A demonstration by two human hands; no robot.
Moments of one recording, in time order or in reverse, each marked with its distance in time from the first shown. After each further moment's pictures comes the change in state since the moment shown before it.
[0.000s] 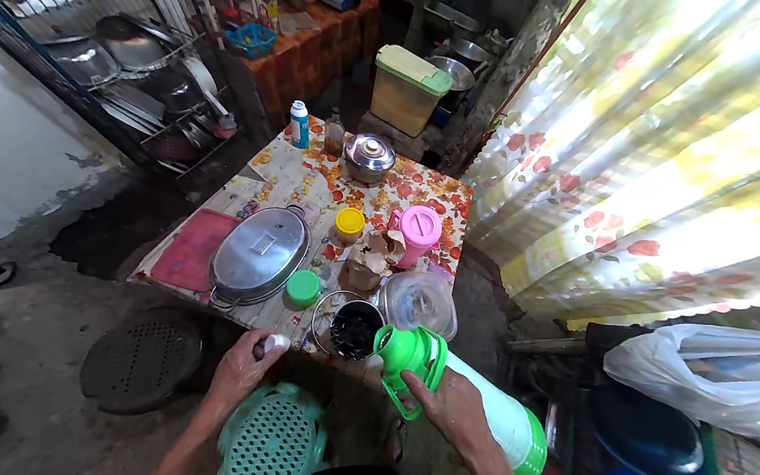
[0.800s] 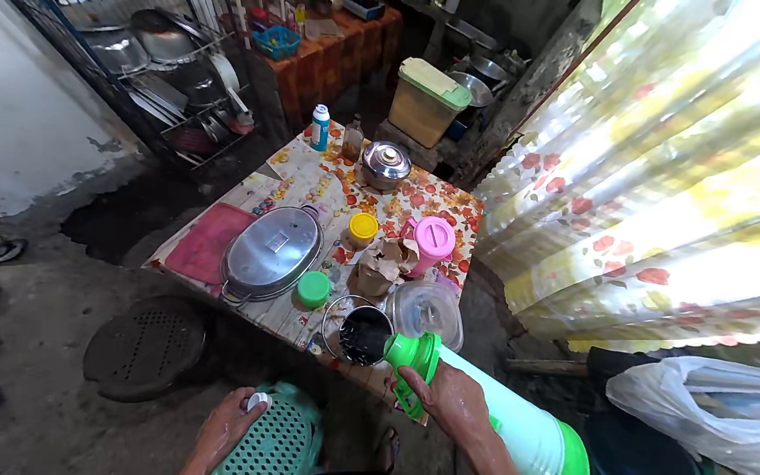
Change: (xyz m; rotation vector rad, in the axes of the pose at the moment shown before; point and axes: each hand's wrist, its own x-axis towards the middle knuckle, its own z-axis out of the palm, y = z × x) left_hand -0.068 -0.094 0.027 0.005 -0.182 -0.342; right_hand 0.021 -0.041 -0.014 -0.341 -0.178 0.053
